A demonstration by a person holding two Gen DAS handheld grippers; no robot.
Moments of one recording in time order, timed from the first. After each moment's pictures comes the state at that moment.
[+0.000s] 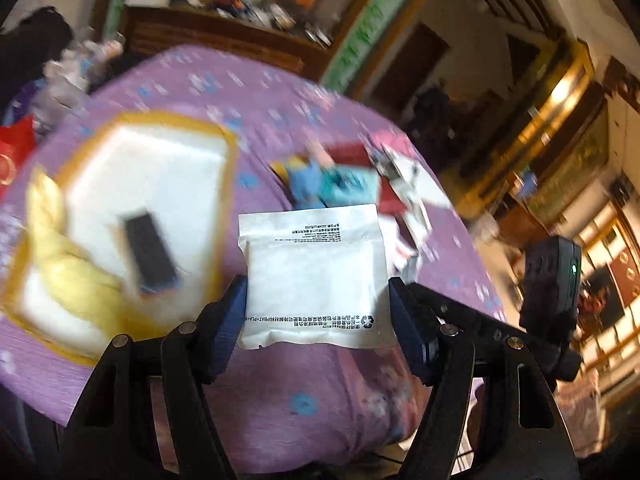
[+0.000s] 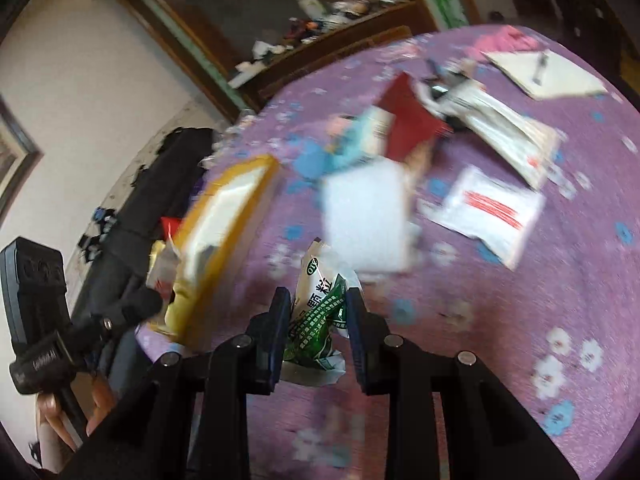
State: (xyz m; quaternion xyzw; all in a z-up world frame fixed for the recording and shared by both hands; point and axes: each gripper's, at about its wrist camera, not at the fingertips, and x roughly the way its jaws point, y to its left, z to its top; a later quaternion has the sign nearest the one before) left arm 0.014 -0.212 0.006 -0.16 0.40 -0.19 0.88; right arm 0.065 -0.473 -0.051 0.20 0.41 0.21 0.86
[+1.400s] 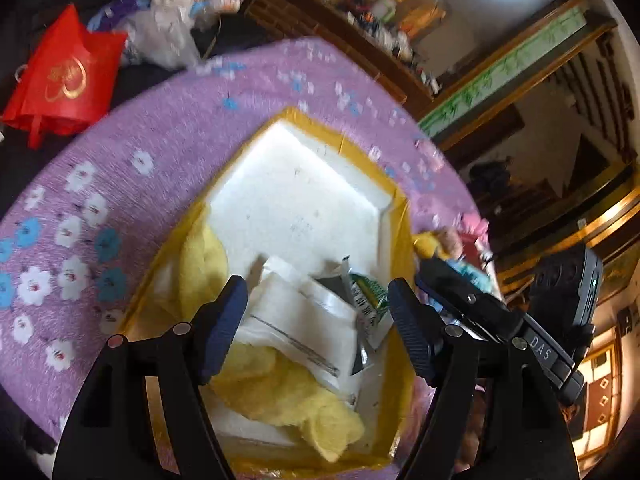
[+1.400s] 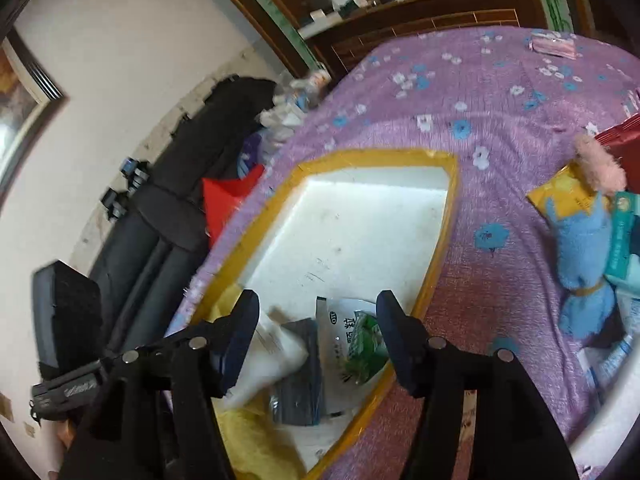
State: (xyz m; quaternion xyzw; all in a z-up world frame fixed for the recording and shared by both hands) left arm 0.071 -0.065 -0.044 -0.31 0.41 -0.08 0.85; right arm 0.175 -0.302 -0.051 0.16 0.44 0.32 0.83
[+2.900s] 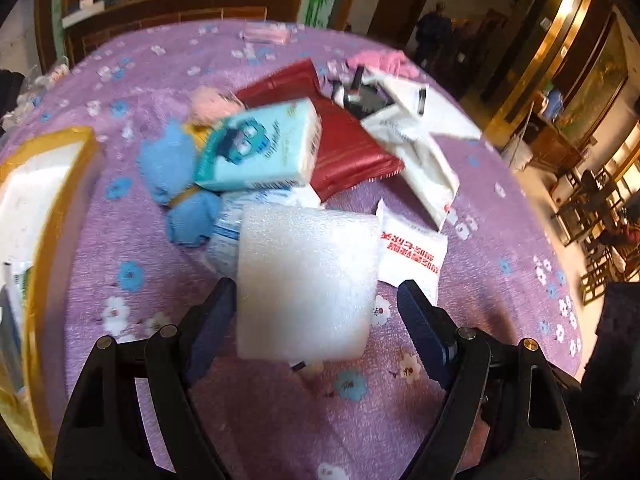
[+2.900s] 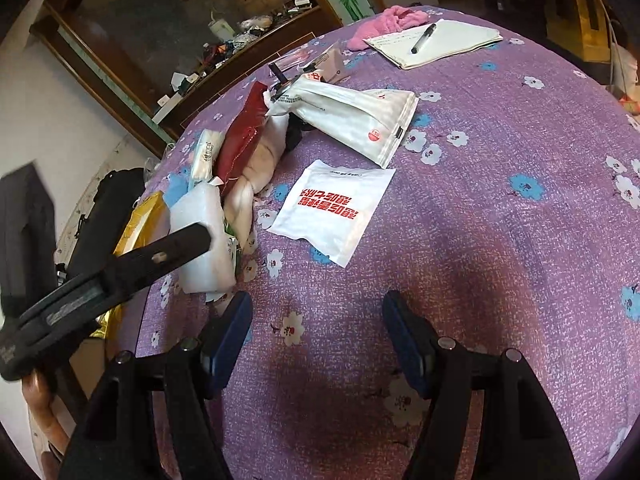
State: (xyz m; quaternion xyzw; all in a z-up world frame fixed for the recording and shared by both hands) left arm 0.107 -0.392 -0.064 -0.02 0.48 -0.20 0.85; right arm 0.073 -0.567 -0.112 0.25 0.43 0.08 0.87
